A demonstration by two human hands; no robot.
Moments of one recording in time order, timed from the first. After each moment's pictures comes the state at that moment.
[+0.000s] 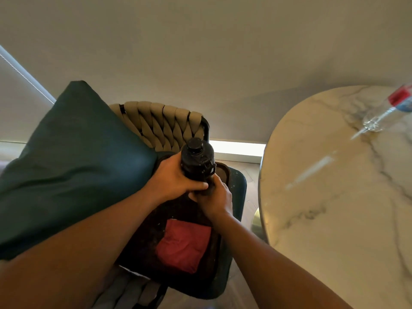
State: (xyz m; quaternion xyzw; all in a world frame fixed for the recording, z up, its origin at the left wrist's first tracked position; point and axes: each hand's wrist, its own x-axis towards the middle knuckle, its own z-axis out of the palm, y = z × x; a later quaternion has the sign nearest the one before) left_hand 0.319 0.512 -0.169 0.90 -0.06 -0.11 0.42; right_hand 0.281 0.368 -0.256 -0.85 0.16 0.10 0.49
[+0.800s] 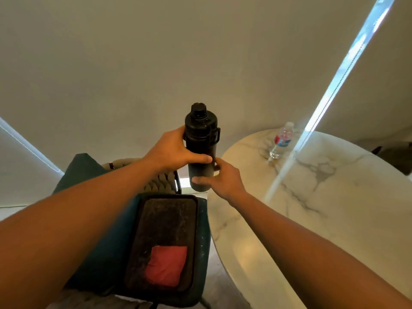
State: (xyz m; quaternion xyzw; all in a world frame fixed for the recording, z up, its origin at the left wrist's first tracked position) left_hand 0.309 0.397 0.109 0.90 -0.20 -0.04 0.38; right_hand 0.247 0.234 0.033 -0.86 0.07 0.01 0.50
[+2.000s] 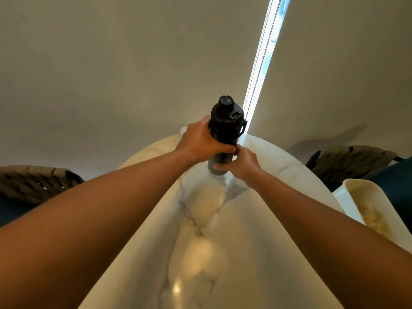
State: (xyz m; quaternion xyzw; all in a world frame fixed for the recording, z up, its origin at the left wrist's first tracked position) left_hand 0.367 -0.044 0.051 0.89 -0.19 -0.02 0.42; right_hand 0.322 -0.193 -0.004 -0.85 0.17 0.06 0.49
